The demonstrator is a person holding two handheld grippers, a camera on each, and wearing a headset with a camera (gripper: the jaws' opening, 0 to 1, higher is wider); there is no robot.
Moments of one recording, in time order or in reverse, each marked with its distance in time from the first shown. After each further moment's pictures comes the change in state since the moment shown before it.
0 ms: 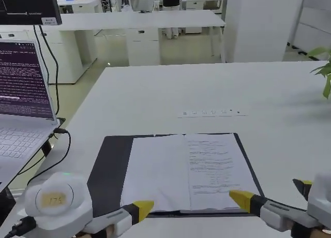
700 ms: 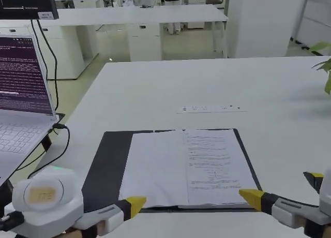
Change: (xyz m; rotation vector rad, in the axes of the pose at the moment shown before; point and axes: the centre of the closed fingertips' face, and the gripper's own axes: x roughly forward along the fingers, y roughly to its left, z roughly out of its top) left arm 0.003 -0.004 0.003 0.027 0.009 0.005; right arm -0.006 -0.029 -0.012 -0.011 0.032 -0.015
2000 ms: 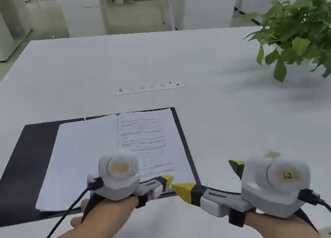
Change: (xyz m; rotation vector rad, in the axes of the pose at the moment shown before) left arm 0.206 -0.193 -0.040 0.117 0.083 -0.265; right arm 0.011 -0.014 -0.023 0.080 0.031 0.072
